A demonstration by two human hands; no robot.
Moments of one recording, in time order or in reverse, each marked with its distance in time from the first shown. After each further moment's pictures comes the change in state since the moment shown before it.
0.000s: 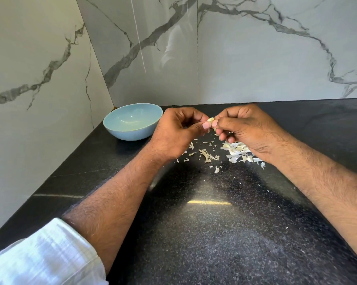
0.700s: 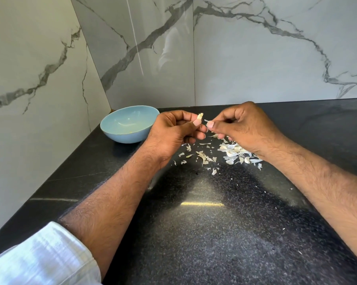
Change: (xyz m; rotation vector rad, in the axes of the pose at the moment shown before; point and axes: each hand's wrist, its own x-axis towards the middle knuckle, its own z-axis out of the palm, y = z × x) left_hand 0.000 0.003 0.001 -0.418 0.013 -0.265; right_hand -0.003 -0.007 -0.002 -0.376 0.108 -0.163
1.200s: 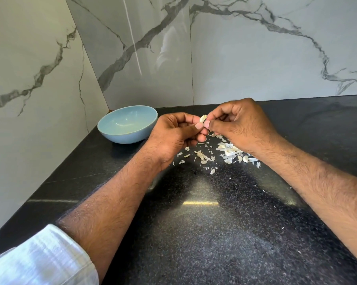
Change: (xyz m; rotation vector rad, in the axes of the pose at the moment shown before) left_hand -0.001 -0.004 0.006 -0.041 -0.042 -0.043; right_hand 0.000 0.001 0.005 -0.019 0.093 -0.089
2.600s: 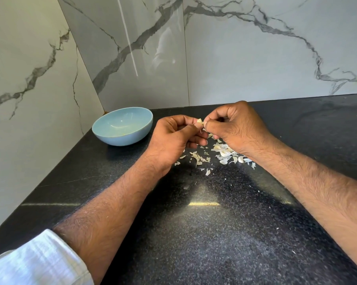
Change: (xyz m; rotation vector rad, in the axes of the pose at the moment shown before) left_hand -0.003 -0.006 0.013 0.075 0.053 0.067; right_hand -0.003 -0.003 0.000 0.017 0.000 0.047
